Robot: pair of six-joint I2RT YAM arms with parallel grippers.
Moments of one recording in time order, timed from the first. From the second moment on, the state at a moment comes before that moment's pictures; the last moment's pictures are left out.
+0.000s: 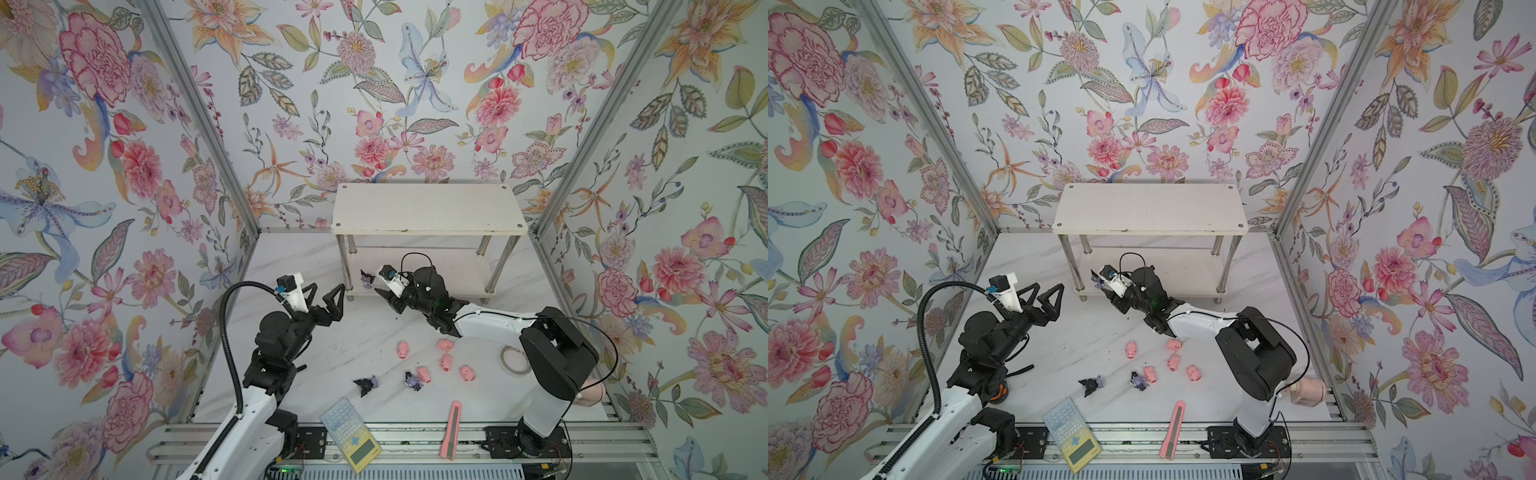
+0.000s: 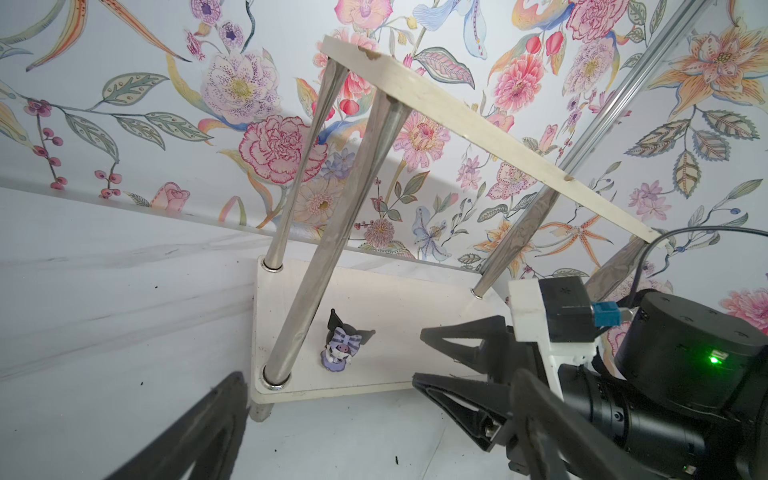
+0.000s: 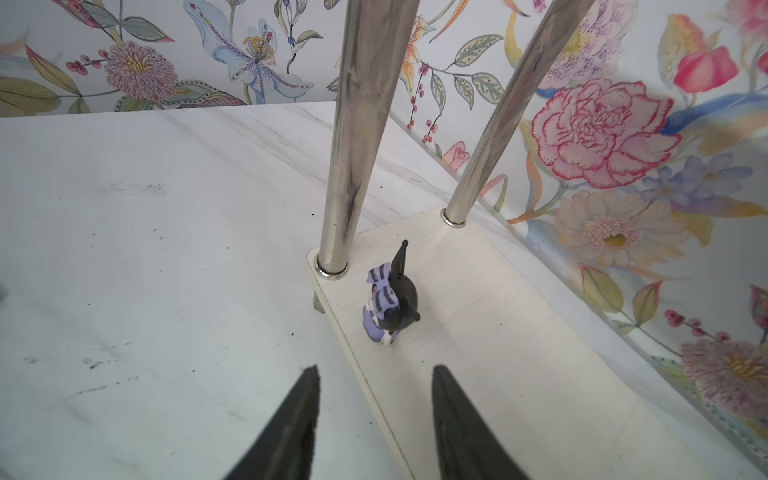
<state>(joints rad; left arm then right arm) -0.27 0.72 0.40 0.30 0.15 -0.46 0.77 1.78 1.06 0.37 -0.17 -0.27</state>
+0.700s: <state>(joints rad) -0.27 0.69 0.37 0.28 0.15 -0.46 0.70 2.03 1.31 0.21 -0.39 0.04</state>
